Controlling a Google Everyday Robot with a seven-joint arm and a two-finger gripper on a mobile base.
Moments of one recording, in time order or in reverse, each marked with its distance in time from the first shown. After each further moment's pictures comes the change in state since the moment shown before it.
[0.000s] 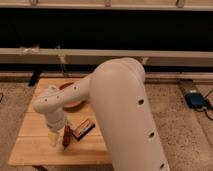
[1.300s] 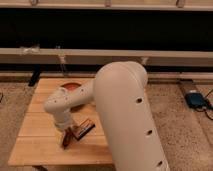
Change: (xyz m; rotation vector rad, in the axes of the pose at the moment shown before) arm 0.000 -0.030 0.032 -0.015 -0.027 0.030
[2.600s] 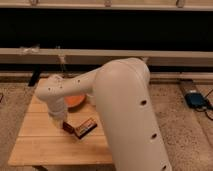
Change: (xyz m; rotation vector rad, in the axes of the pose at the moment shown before) arm -0.031 -0.013 -0.087 0.025 -0.032 -0.125
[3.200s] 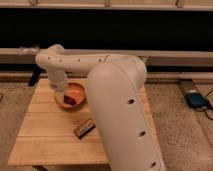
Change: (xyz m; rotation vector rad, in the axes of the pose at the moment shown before) arm -0.048 -0.102 -0.074 0.049 -0.026 -0.167
